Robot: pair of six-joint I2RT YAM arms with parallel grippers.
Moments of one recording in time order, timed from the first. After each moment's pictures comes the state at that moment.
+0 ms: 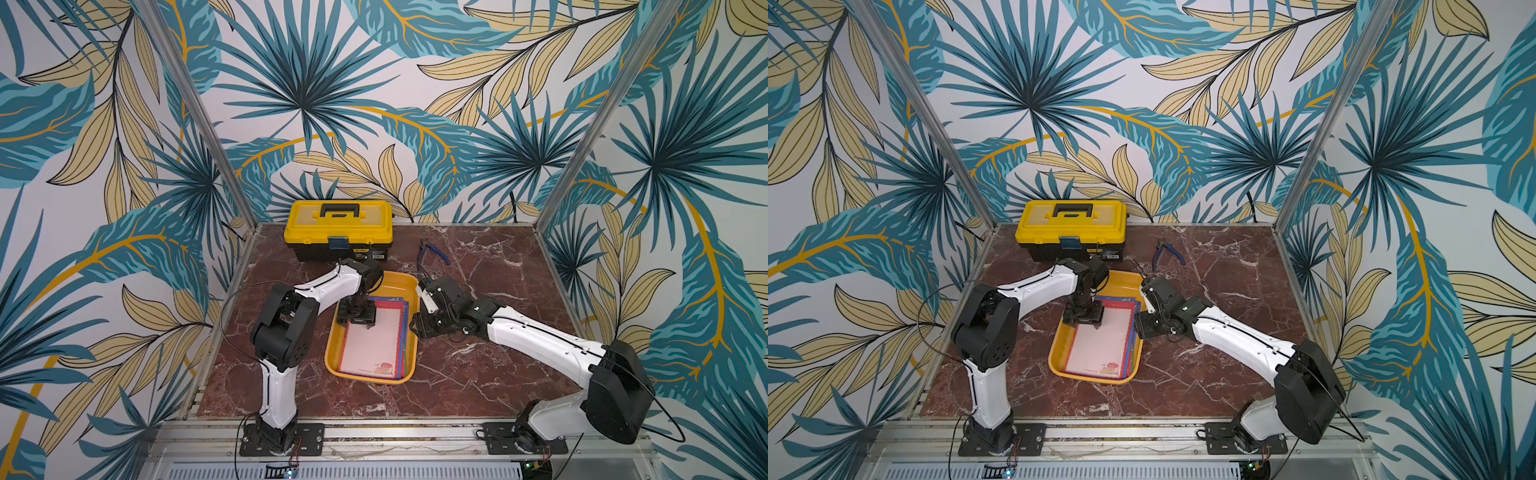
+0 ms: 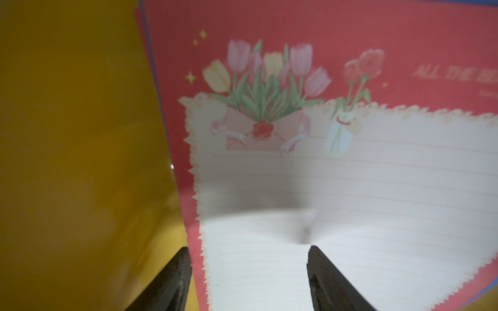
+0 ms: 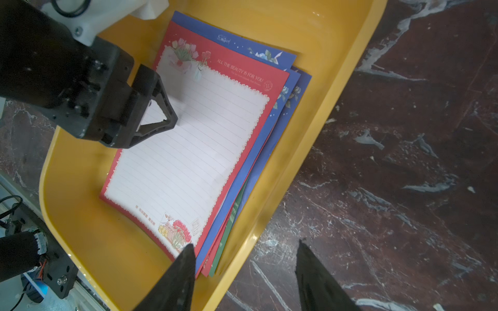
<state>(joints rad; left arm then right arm) -0.50 1.96 1.43 -1.09 0.02 -0.50 0.71 1.44 1.02 -0.57 -0.07 0.43</state>
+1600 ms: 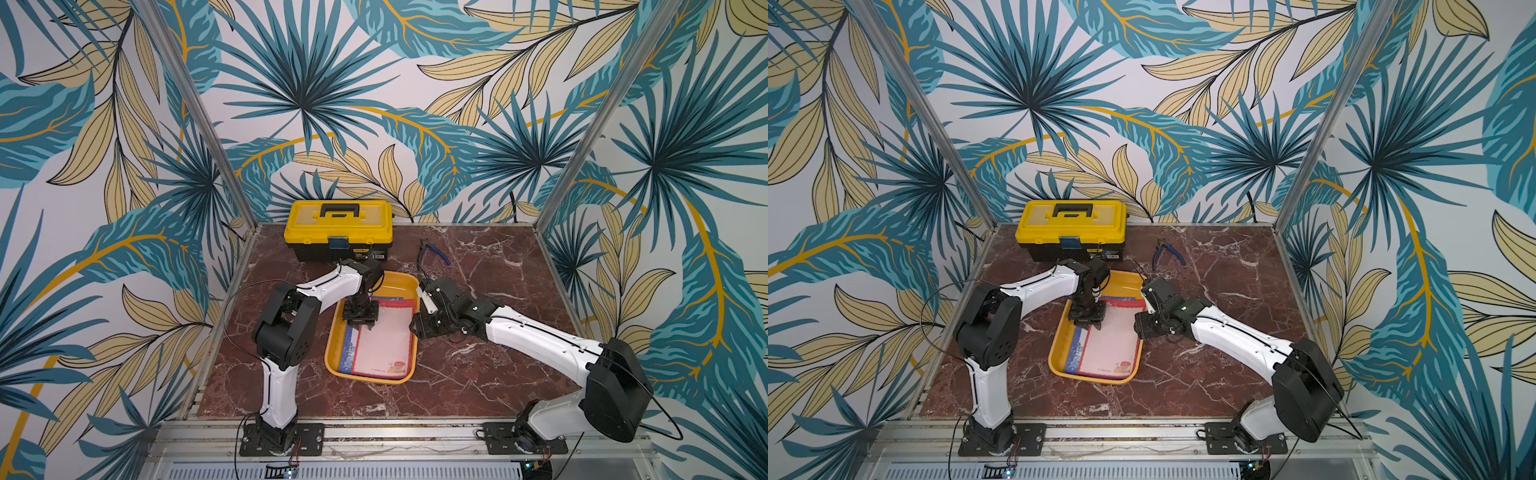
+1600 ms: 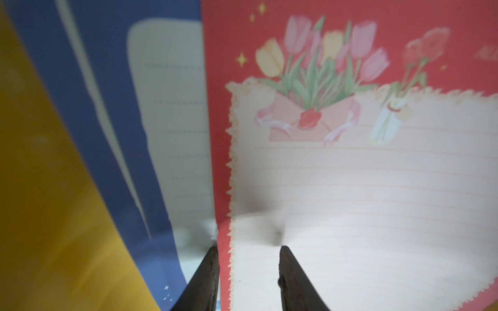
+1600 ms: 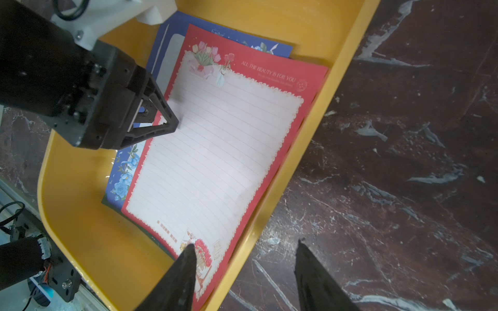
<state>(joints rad) -0.50 1.98 1.42 -1.04 0.15 -0.49 0.71 1.45 1.02 -0.57 -0.08 0.47</state>
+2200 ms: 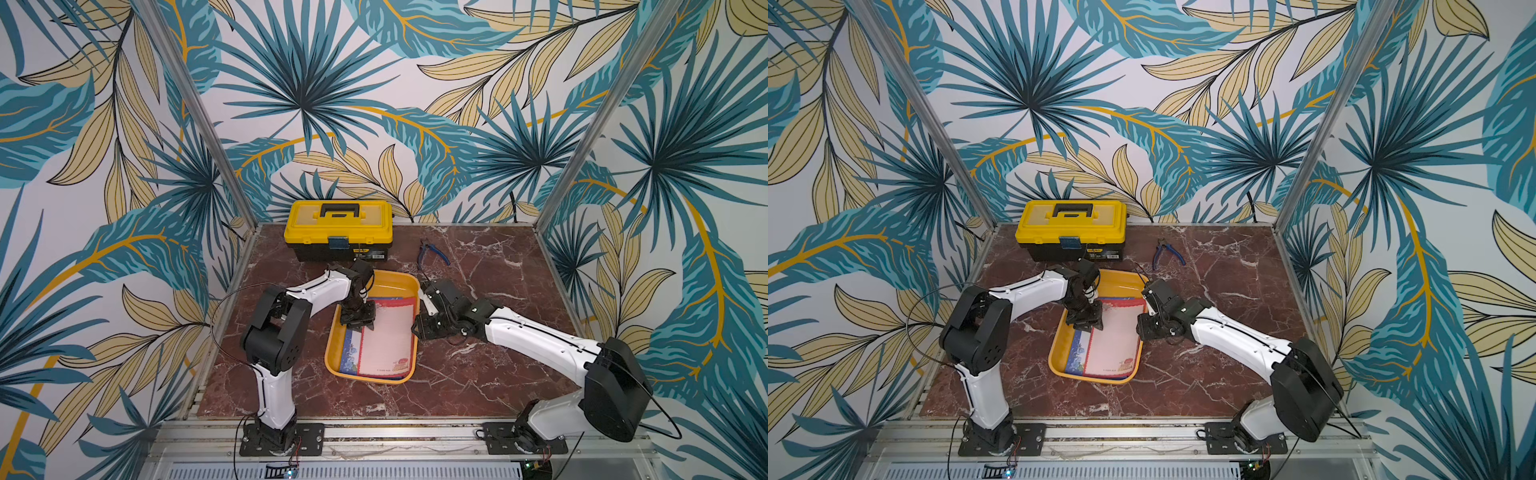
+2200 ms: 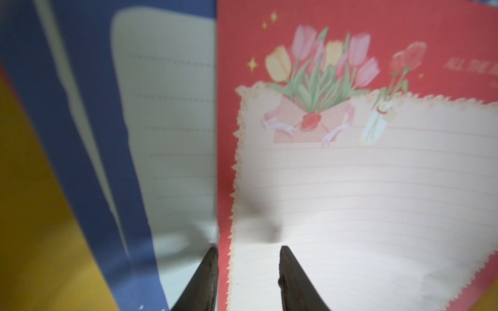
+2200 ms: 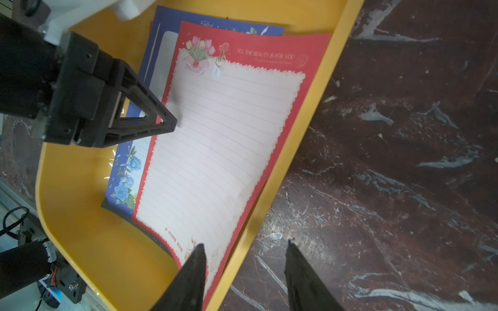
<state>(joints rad) -0.45 1.90 1.29 -0.88 0.32 -0.52 0.71 1.46 0.99 -0.57 -0.09 0.52</state>
